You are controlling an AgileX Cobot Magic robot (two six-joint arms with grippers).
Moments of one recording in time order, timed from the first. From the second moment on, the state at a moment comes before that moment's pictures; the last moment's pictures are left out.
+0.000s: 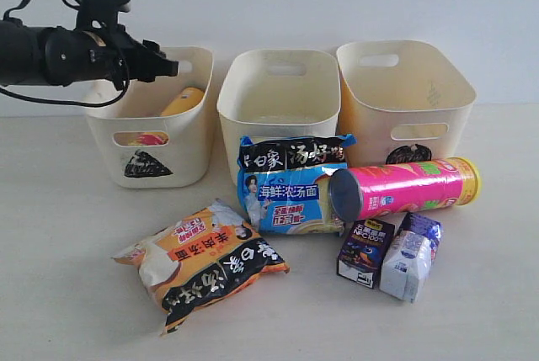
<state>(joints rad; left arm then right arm) -0.22 2.07 -1.50 -0.06 -0.08 0.18 0.08 0.01 0.00 -0.01 0.33 0.00</state>
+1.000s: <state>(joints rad) -0.51 1.71 -1.41 -0.07 0.52 0.53 0.08 0.01 0.00 -0.01 0.33 0.00</state>
